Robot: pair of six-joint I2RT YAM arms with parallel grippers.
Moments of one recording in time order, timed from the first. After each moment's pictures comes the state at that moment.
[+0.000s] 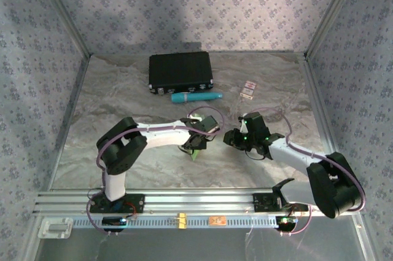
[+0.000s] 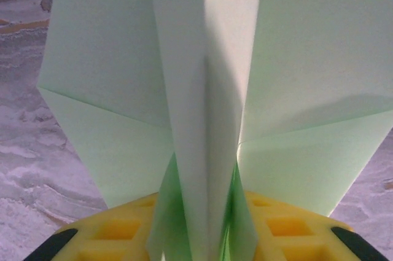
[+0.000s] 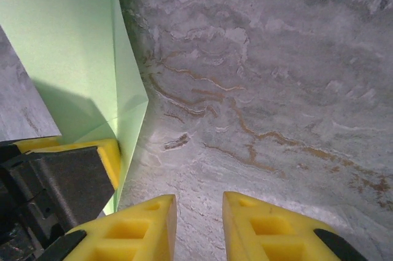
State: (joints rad) left arm -1.03 1.88 1.19 -0.65 -0.29 -0.96; right arm 0.46 1.24 0.46 -0.08 -0.37 0.76
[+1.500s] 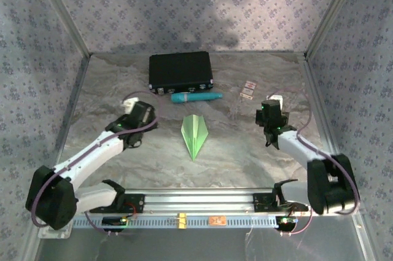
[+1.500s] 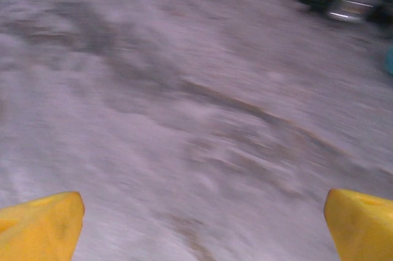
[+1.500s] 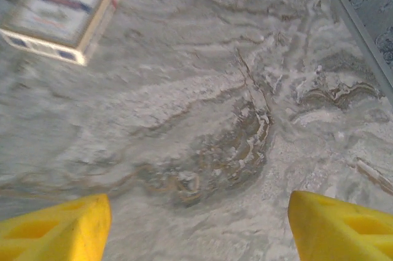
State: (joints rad) left arm -0.44 1.14 0.71 -0.51 -0.52 -0.61; right arm 0.20 1.31 0.52 0.06 0.43 0.11
